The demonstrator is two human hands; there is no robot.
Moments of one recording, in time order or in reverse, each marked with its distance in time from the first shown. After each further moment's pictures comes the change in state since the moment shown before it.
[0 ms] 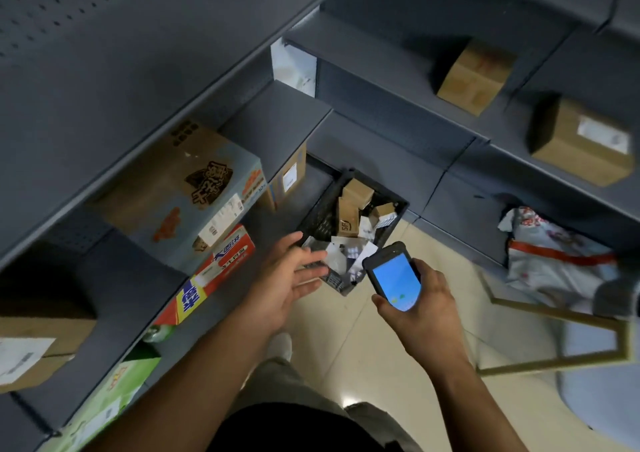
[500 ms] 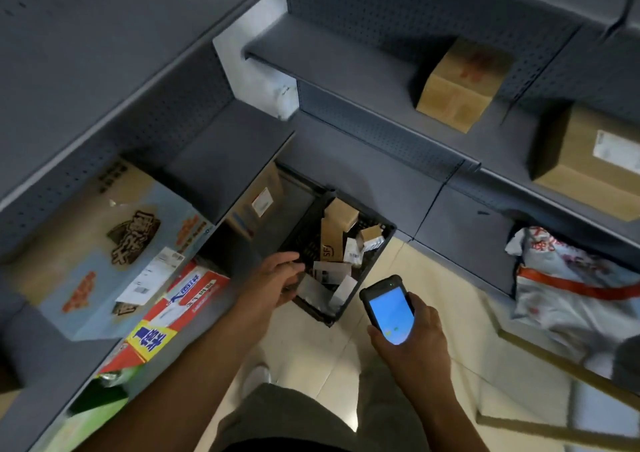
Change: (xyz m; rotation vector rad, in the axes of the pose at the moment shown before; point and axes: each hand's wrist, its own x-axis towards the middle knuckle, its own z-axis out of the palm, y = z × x) left_hand 0.177 0.019 0.142 0.217 0.138 -0.098; right_hand 0.188 0.119 -0.016 0.034 -0.119 0.147
